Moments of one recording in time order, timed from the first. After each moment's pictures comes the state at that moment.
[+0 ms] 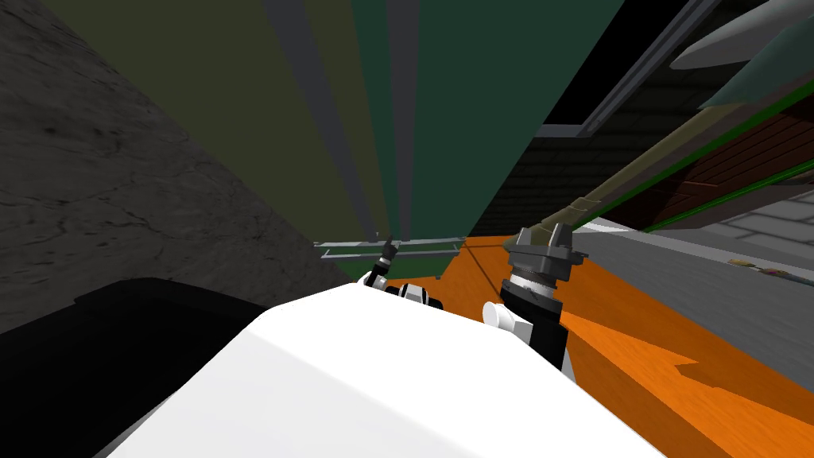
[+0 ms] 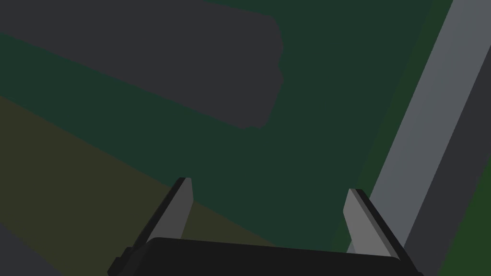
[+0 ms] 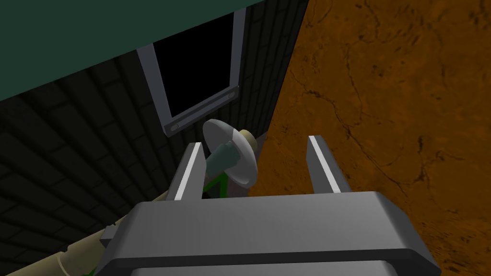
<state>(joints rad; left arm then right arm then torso) 0.06 0.15 -0.26 -1.13 0.14 -0.90 0.19 0.49 0.01 -0.03 -2.34 -0.03 -0.39 -0.15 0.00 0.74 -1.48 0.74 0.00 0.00</state>
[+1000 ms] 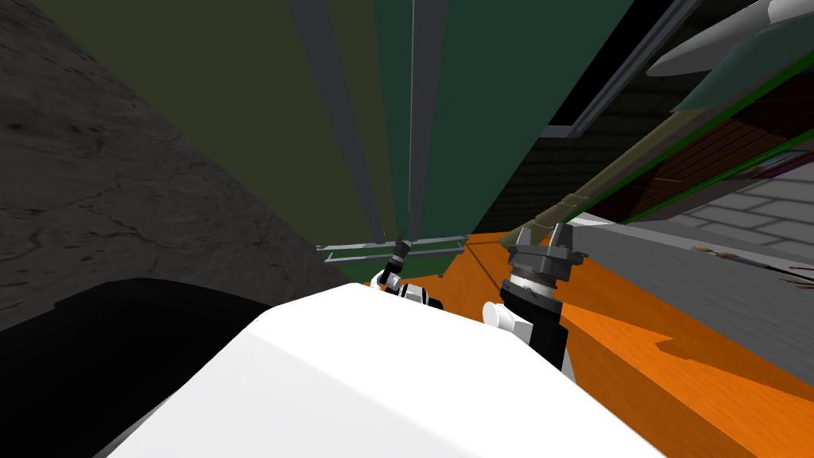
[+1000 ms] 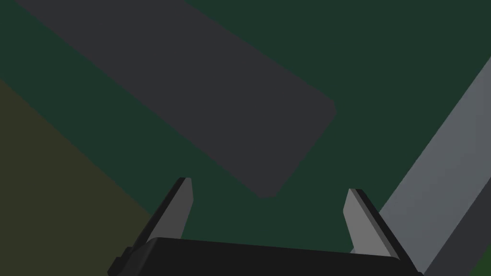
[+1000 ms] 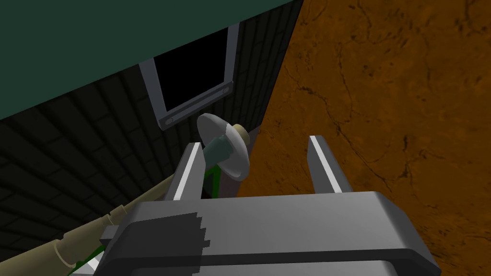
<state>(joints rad) 0.01 0.02 -0.32 -1.15 0.20 -0.81 0.31 0.49 0.01 -0.03 -2.34 -0.03 -0.39 -0.15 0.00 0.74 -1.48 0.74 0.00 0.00</state>
